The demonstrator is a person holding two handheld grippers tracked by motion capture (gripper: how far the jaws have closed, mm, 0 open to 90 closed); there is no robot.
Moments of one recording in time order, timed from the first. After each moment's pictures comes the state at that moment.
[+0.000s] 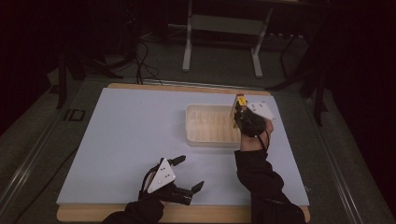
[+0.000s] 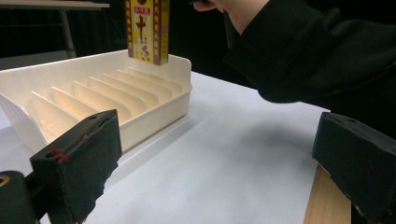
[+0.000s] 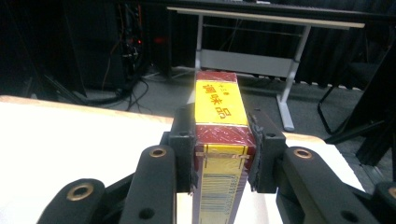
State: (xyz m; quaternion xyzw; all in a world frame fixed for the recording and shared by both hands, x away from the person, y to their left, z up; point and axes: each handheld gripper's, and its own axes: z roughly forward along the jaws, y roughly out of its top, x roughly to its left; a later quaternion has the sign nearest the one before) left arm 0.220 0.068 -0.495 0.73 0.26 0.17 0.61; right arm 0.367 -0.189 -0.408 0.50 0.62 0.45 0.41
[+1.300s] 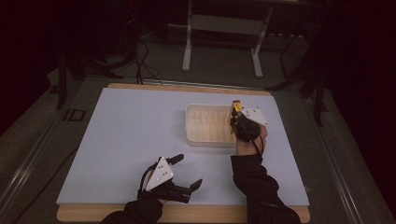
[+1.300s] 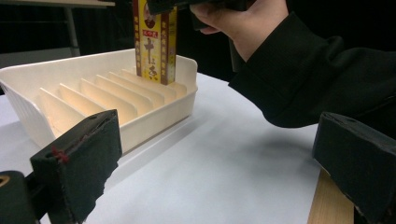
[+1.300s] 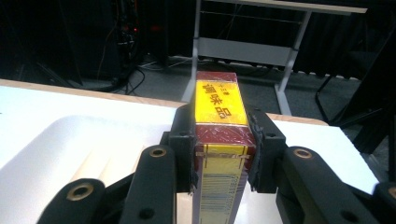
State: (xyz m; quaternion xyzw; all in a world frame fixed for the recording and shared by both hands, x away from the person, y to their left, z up) left arm 0.223 0.072 -0.494 0.72 0.27 0.17 0.61; right arm 0.365 -0.182 -0.431 0.51 0.63 0.43 0.40
